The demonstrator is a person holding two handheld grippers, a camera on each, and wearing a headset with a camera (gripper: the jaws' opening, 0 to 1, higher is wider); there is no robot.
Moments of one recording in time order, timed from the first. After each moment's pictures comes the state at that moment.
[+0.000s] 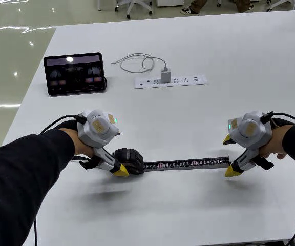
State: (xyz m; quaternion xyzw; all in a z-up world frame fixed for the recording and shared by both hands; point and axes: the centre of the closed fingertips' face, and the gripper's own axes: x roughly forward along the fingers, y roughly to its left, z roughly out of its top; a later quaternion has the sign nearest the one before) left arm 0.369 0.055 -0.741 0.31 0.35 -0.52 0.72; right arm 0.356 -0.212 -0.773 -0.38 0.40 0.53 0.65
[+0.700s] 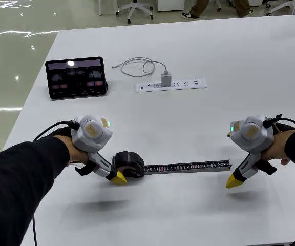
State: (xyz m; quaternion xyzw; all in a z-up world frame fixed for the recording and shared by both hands) left arm 0.367 0.067 -0.733 0.29 0.34 -0.49 0.75; right arm 0.359 -0.213 -0.769 -0.36 0.40 0.51 0.67
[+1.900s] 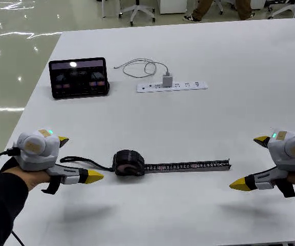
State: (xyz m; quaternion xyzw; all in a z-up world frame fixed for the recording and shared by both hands) left arm 0.334 0.166 -0.701 0.12 0.31 -0.33 0.88; right arm 0.329 -0.245 -0.728 -0.21 0.32 0.41 0.83
